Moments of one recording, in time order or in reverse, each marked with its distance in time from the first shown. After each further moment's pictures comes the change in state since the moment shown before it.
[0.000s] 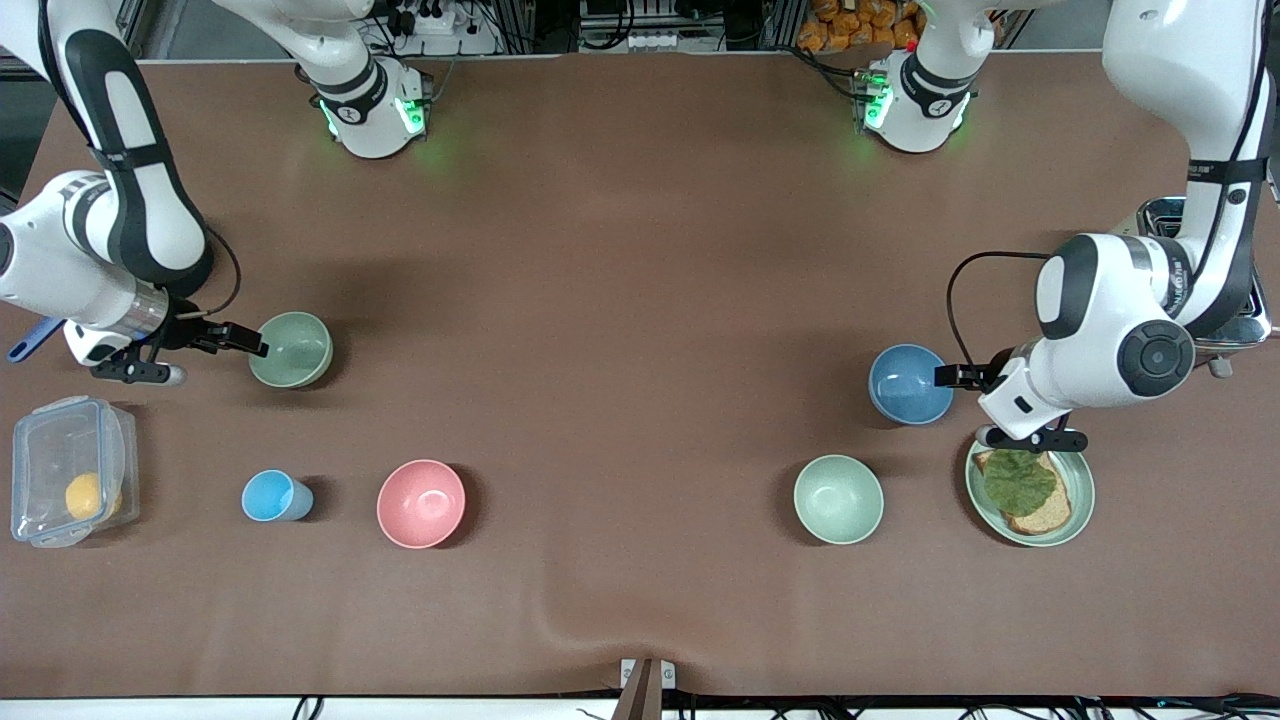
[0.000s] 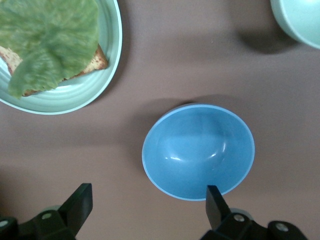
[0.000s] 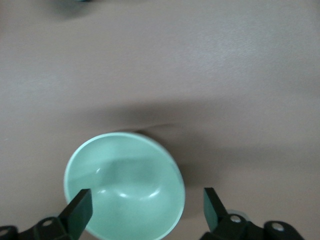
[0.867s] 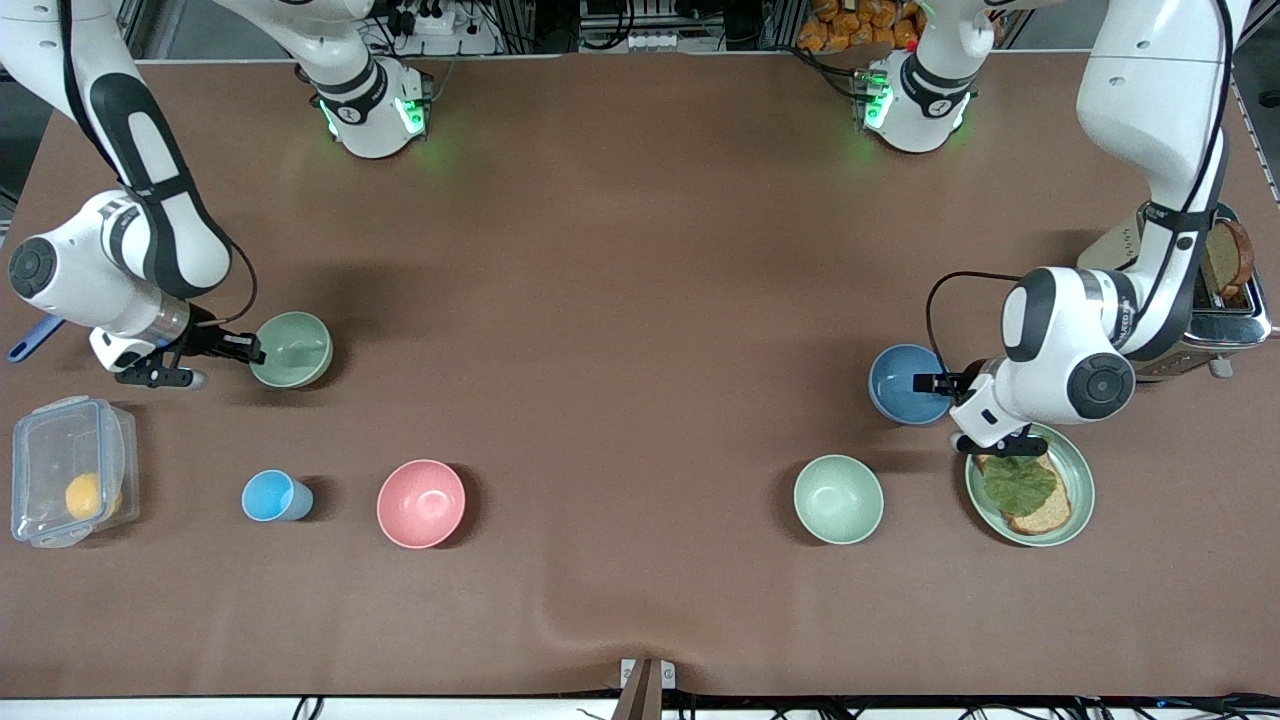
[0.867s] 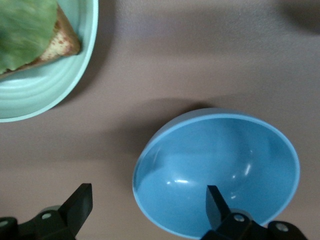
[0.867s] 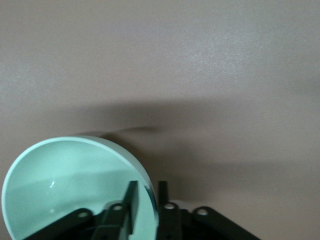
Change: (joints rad) left arm 0.003 0.121 0.001 -0.023 0.000 0.082 -0.008; right arm -0.015 0.072 -0.001 -0.037 0.004 0.114 -0.077
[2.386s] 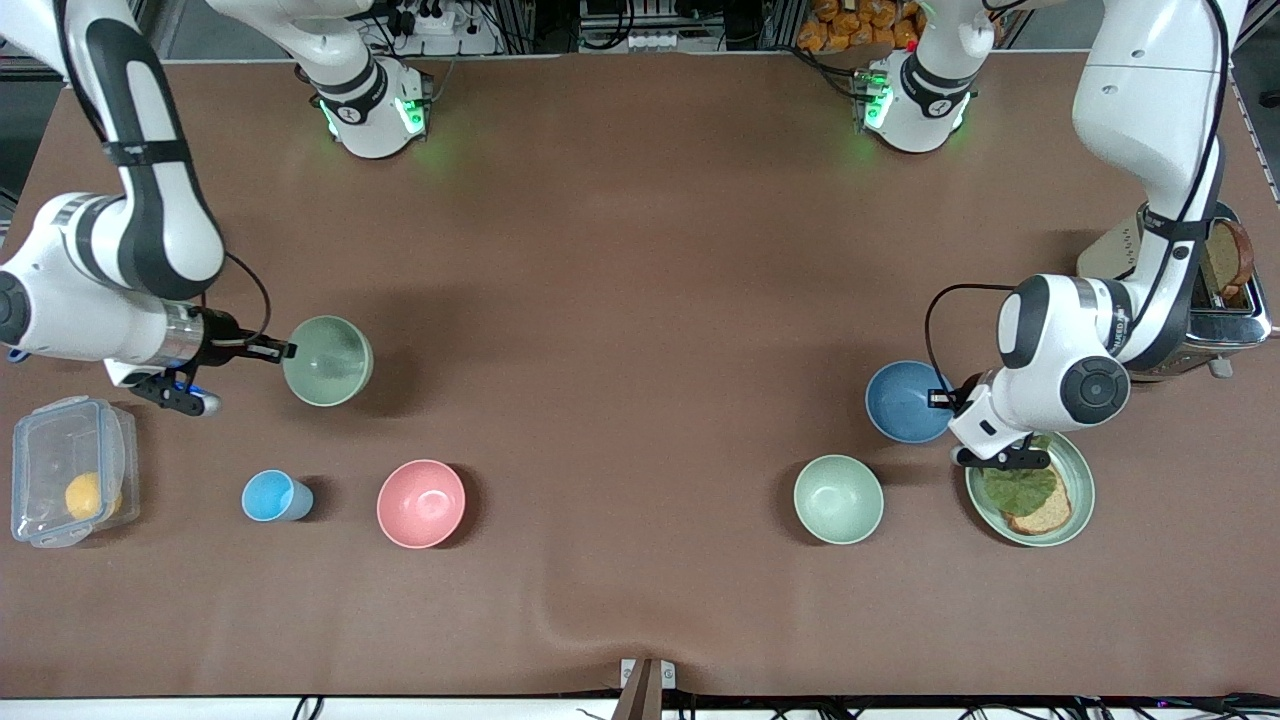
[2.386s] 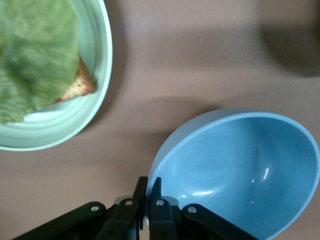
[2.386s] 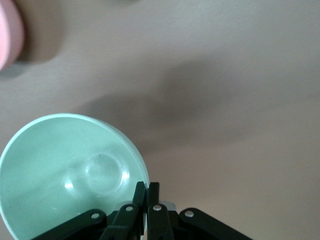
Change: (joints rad) left arm -0.005 0.007 -0.004 0.049 0.042 0.045 -0.035; right arm 0.211 -0.066 0.022 0.278 0.014 -0.513 0.574
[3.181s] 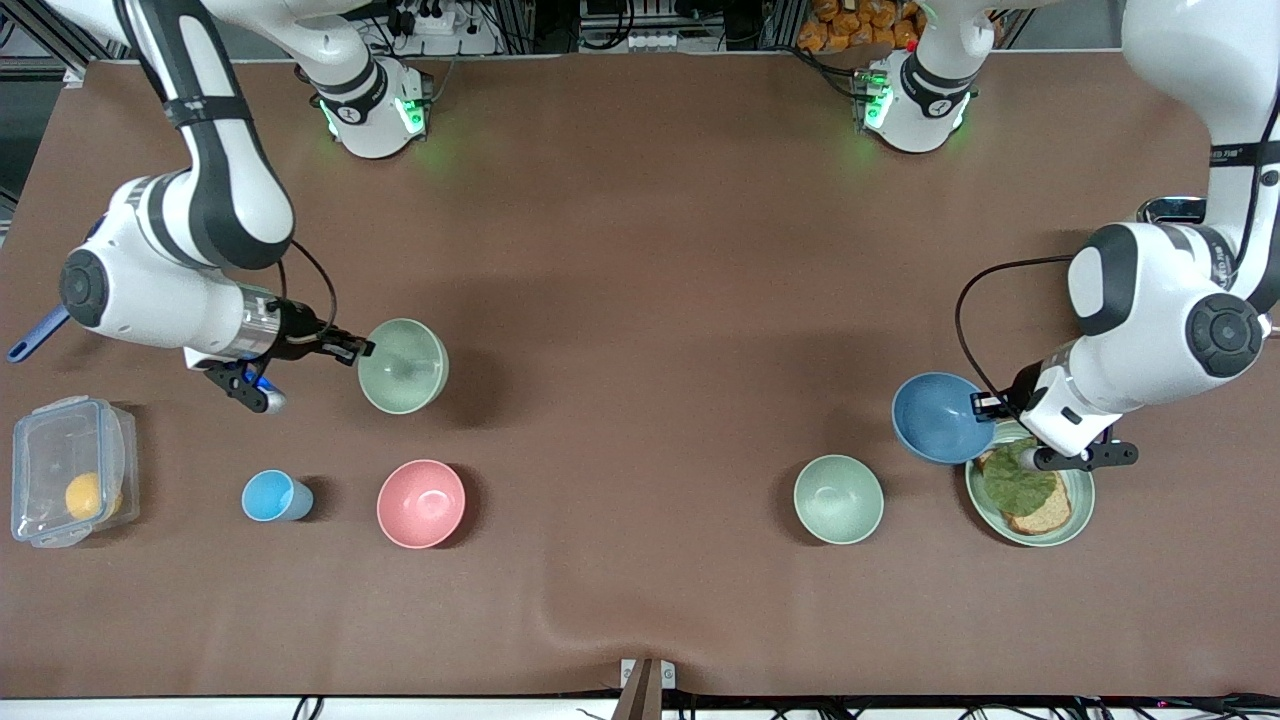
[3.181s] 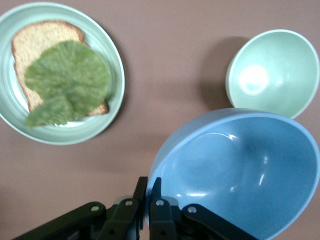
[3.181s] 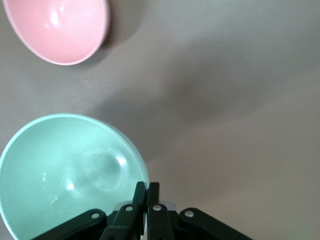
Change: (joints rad) left arm 0.023 -0.166 -0.003 0.048 -0.163 -0.070 -0.050; right arm 0.142 -0.035 0.048 0.001 0.155 0.066 0.303
